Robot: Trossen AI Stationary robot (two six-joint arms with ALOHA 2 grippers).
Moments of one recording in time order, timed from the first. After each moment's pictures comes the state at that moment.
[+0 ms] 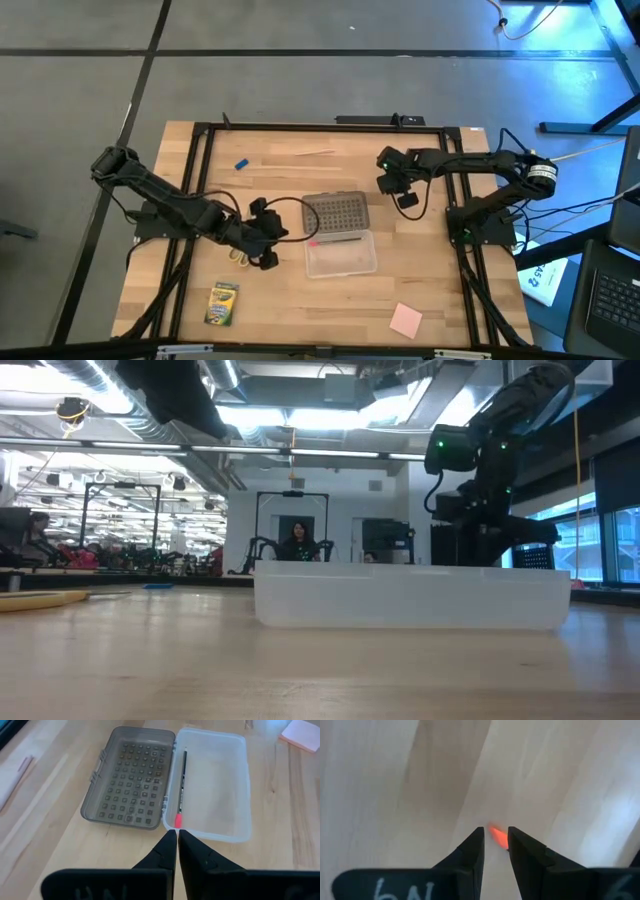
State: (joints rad) left arm -0.43 1.31 0.95 -0.51 -0.51 -0.56; right arm -0.42 1.45 0.76 -0.60 0.14 -0.80
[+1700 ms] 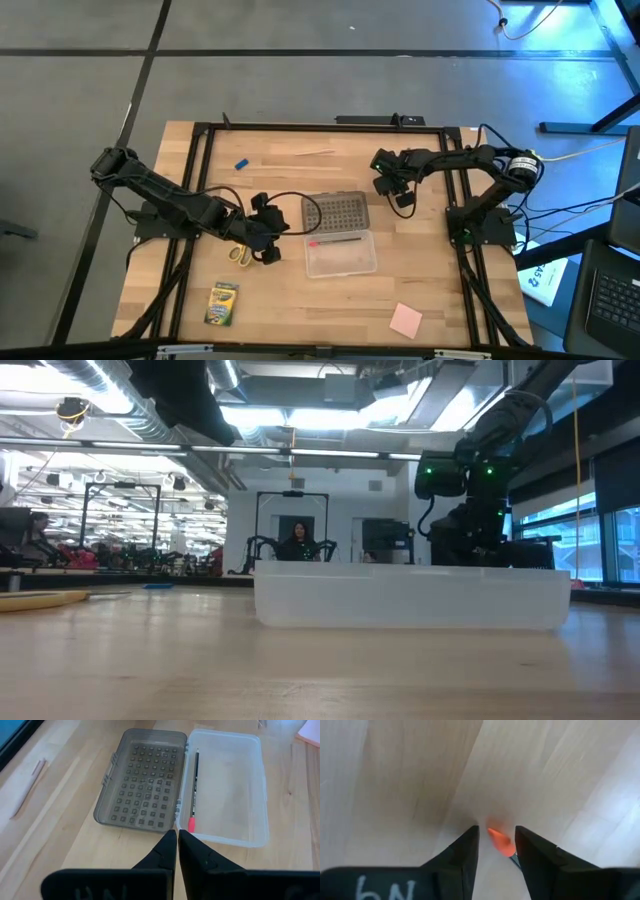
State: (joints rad) left arm -0.38 1.31 0.95 -0.52 -0.51 -0.52; right arm -0.45 1.62 0.77 -0.55 0.21 -0.86
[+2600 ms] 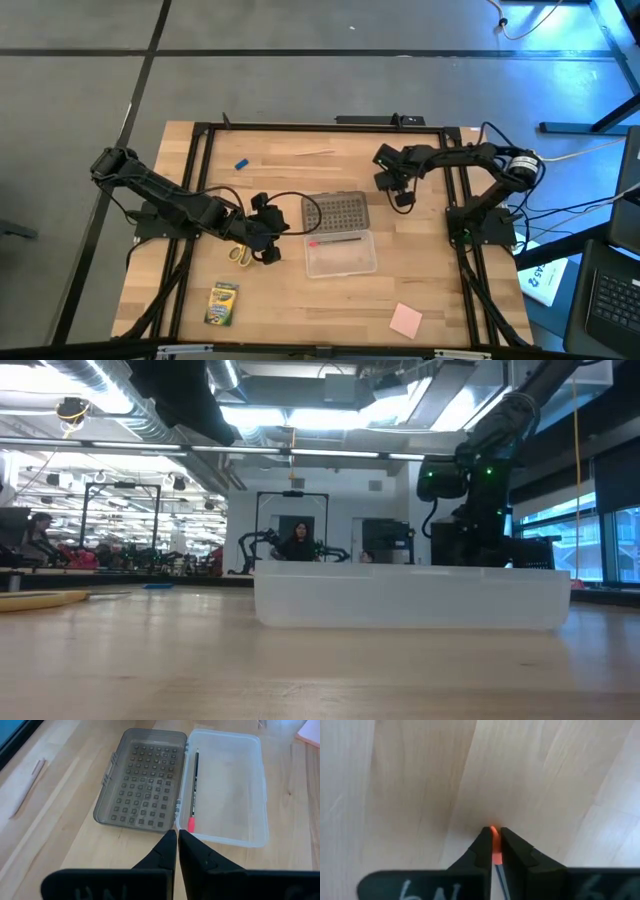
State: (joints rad) left arm -0.38 1.31 0.95 -0.52 -0.51 -0.52; right arm -0.50 1.62 0.77 -0.56 0.10 -0.78
